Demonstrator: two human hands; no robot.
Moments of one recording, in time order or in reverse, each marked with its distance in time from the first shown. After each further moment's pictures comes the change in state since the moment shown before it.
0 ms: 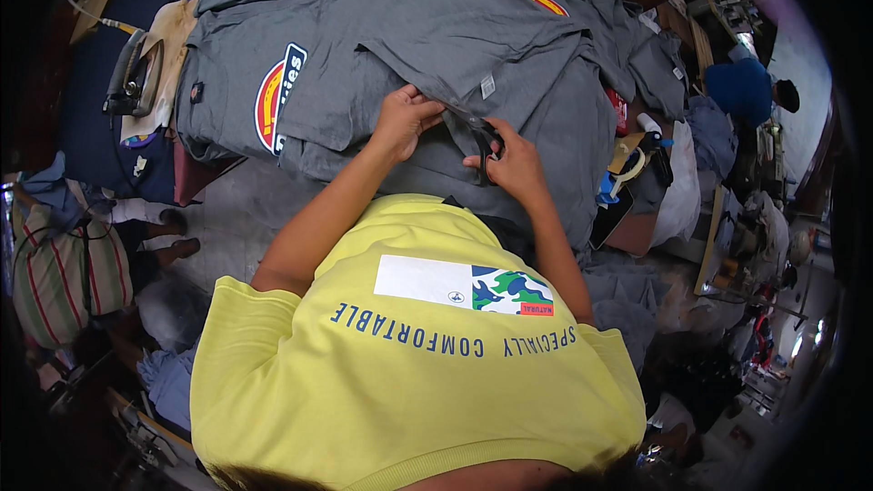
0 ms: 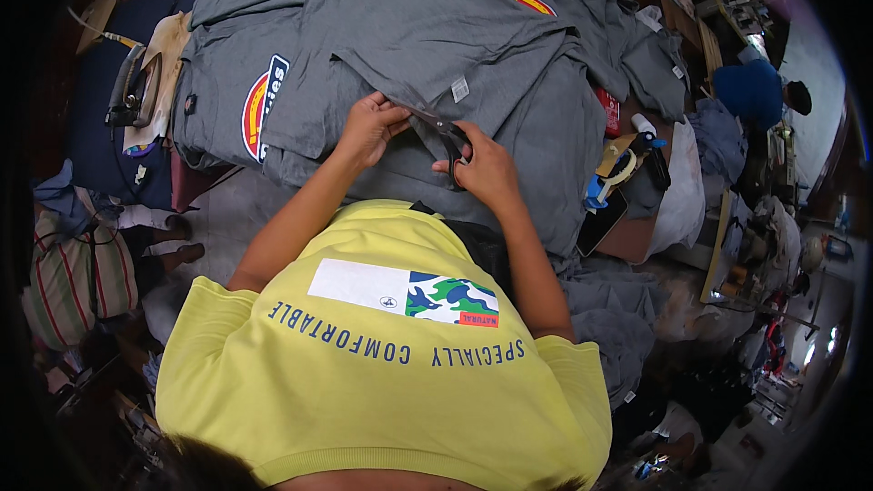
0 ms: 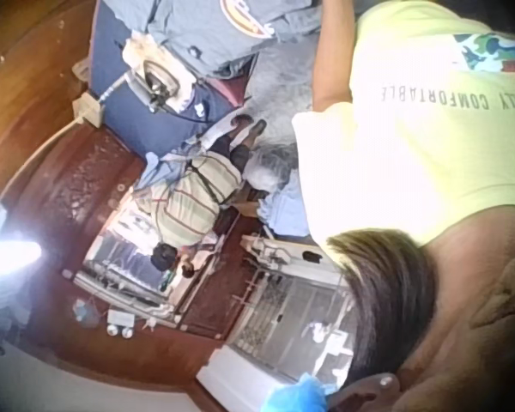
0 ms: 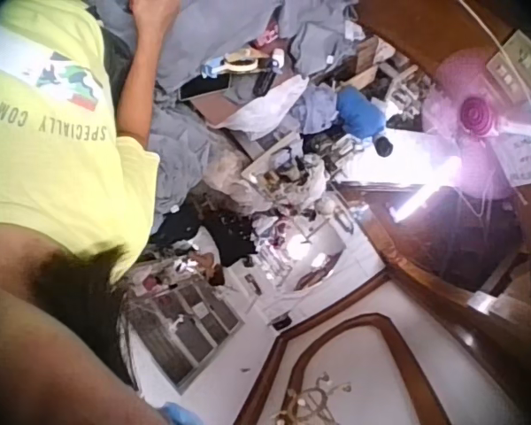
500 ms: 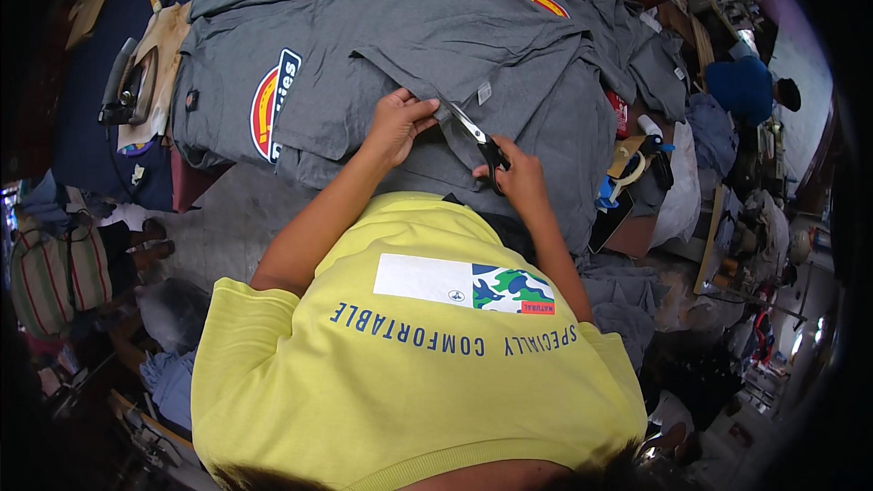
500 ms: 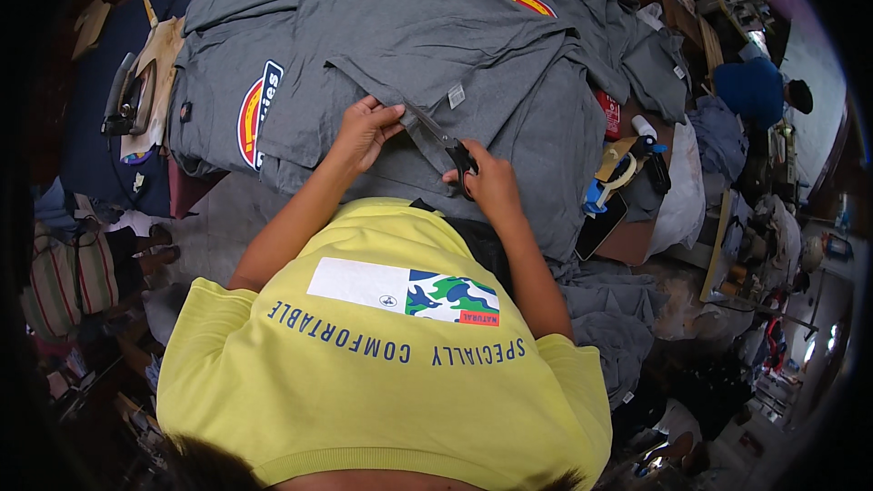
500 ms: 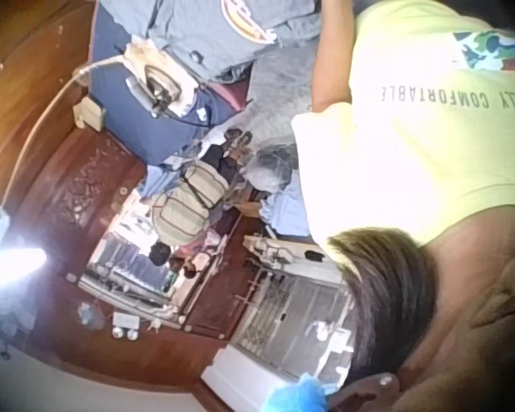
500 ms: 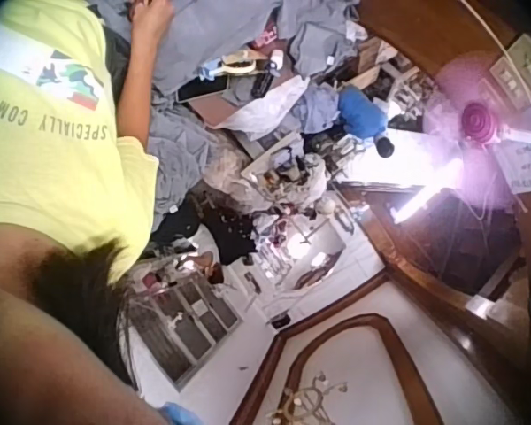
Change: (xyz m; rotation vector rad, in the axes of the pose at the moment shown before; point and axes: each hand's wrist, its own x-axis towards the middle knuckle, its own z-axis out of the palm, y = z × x) left_hand 0.011 -0.001 -0.007 -0.051 0.028 -0.036; right_hand -0.003 0.020 0.002 0.022 0.032 -0.031
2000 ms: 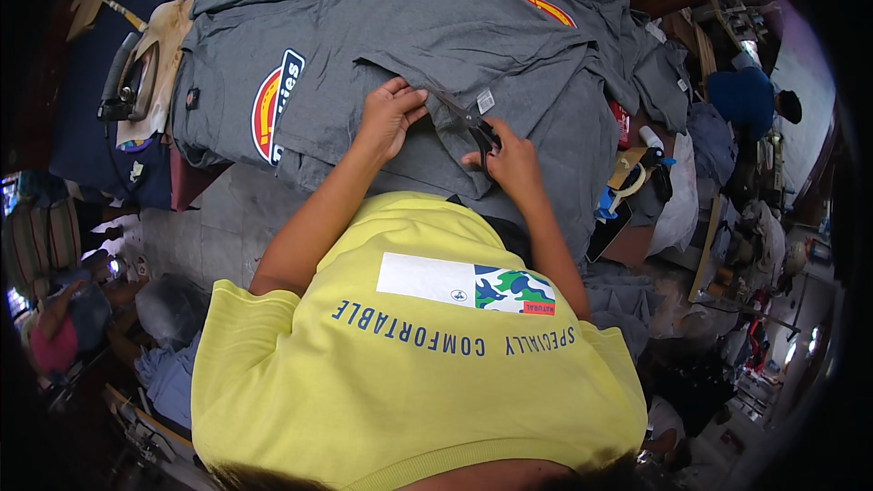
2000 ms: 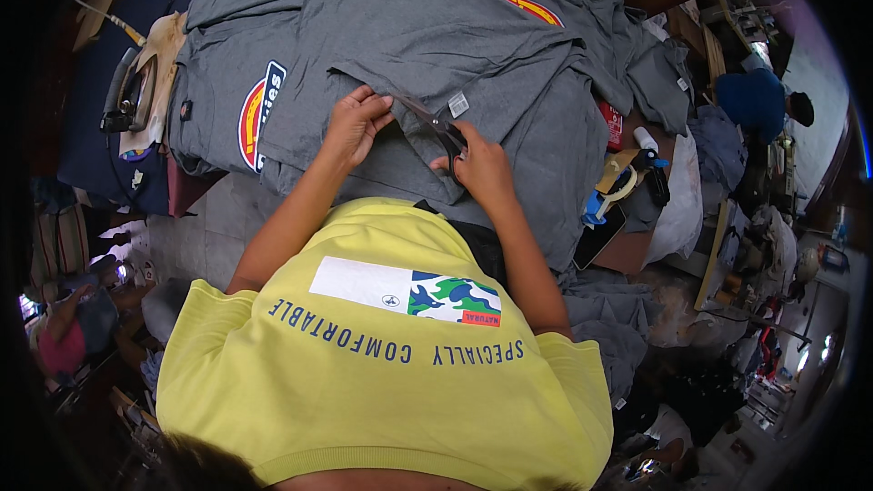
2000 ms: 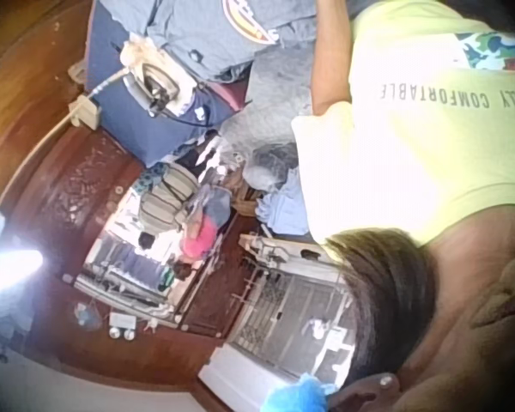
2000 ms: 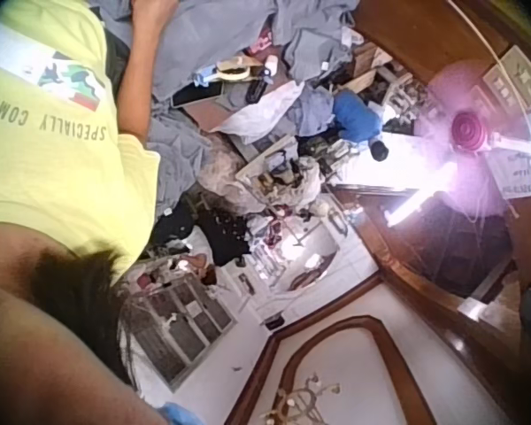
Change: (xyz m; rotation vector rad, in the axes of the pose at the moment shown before) left_hand 0.010 0.020 -0.009 -0.044 0.023 0.099; right_hand 0.034 -0.015 0.006 -0.086 0.038 -0.114
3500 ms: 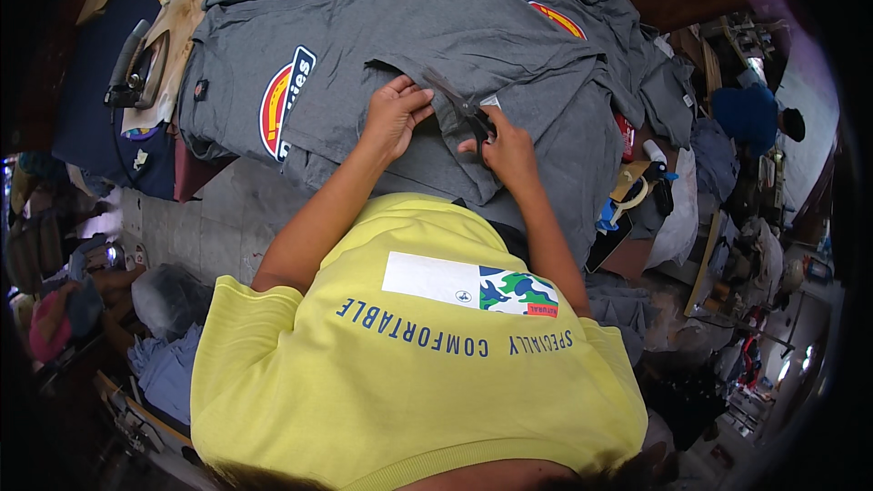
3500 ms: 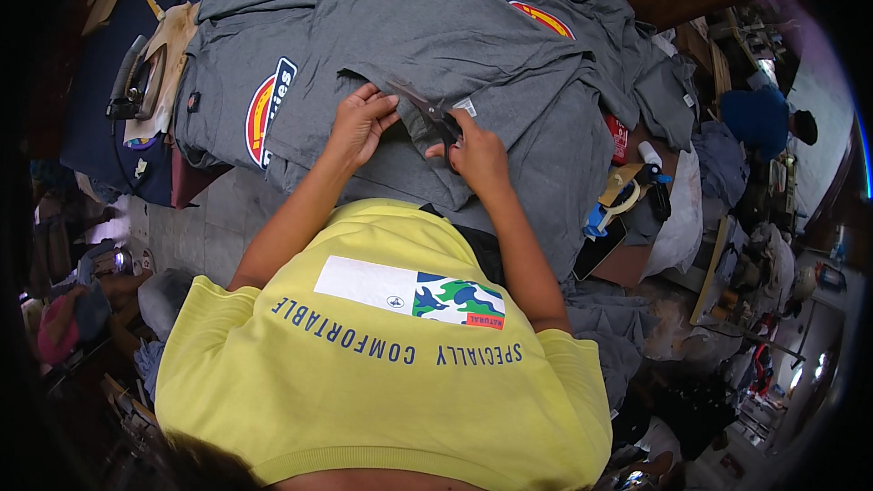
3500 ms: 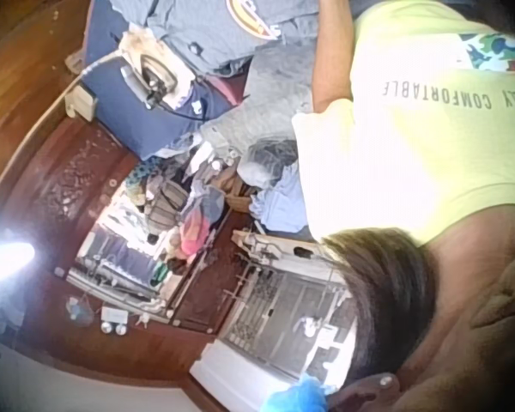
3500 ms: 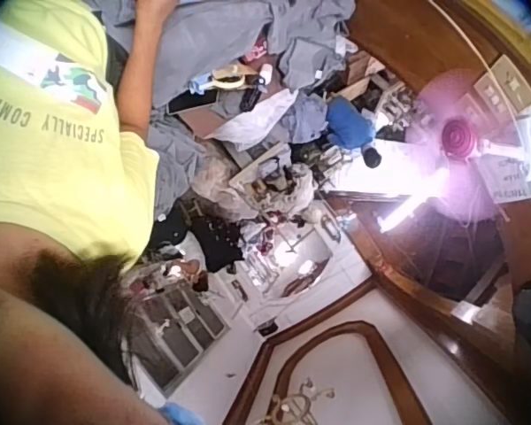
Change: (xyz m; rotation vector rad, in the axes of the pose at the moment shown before) left_hand 0.000 0.005 0.000 -0.038 0.011 0.046; right_hand 0.027 -0.006 0.011 -0.009 0.026 -0.079
